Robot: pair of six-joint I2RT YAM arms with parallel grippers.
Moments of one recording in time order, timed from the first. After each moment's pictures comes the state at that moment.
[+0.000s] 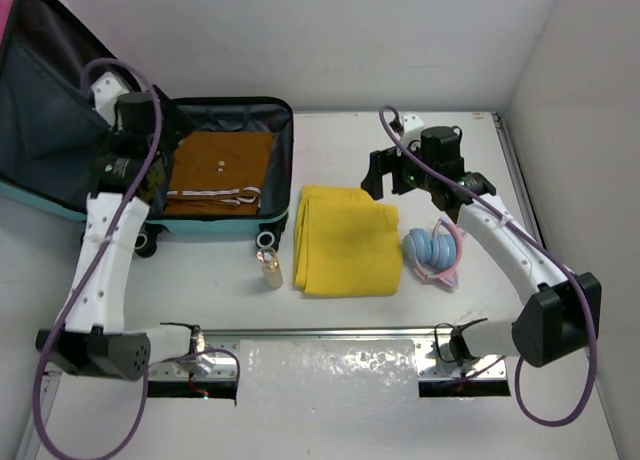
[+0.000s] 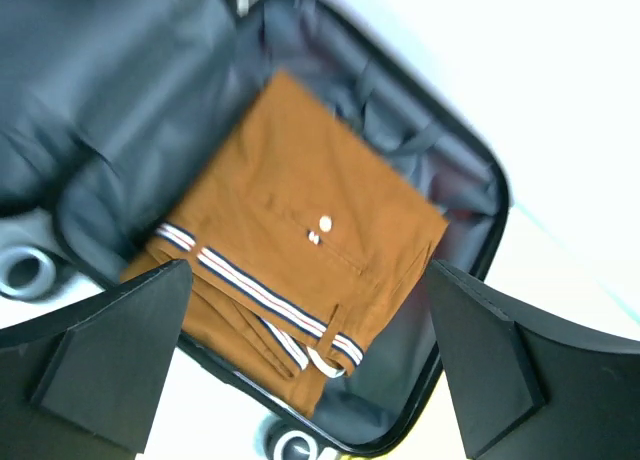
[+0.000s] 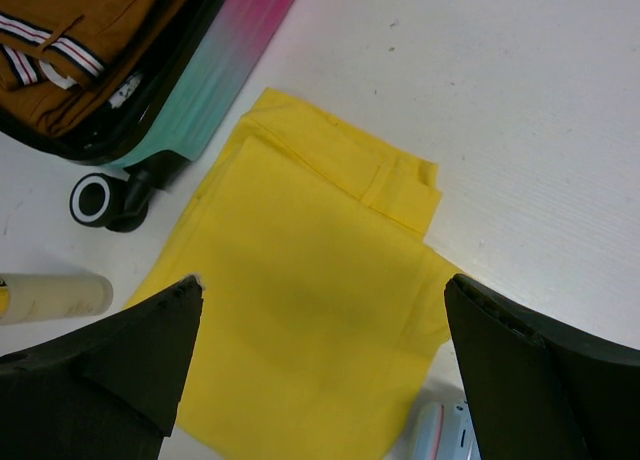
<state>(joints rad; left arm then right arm) -0.07 1.25 1.49 -0.74 -0.47 -0.67 0.33 1.34 1.10 -0.31 -0.26 0.06</state>
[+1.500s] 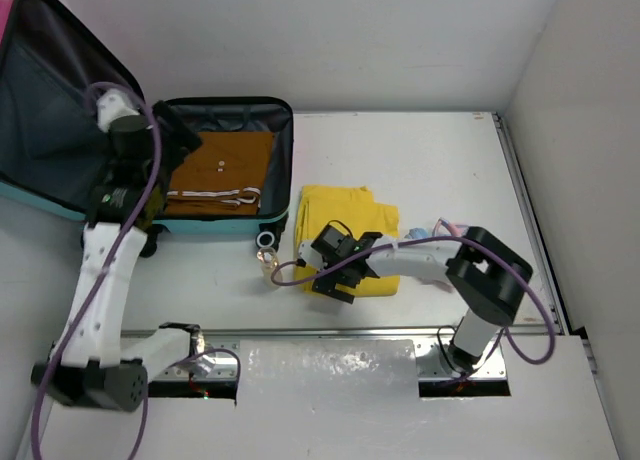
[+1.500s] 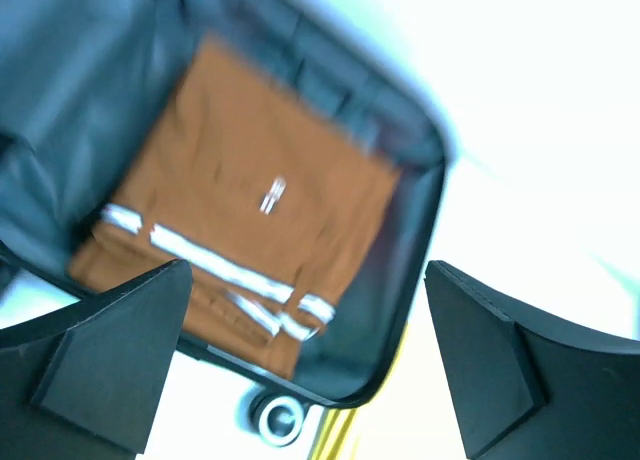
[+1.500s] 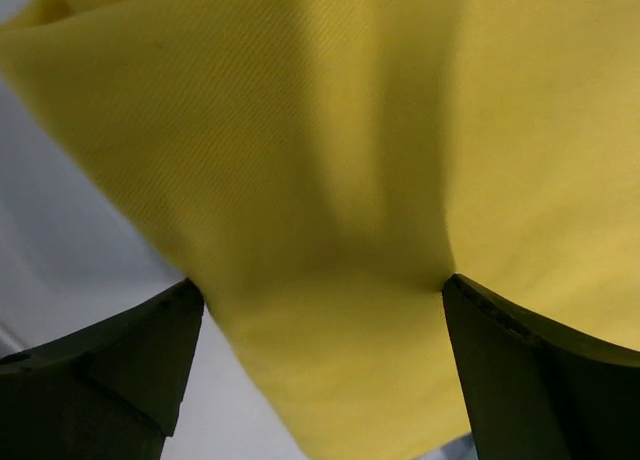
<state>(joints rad) -0.06 1.13 1.30 -0.62 -0.29 -0.63 0.97 1.66 0.90 -0.43 0.09 -0.34</state>
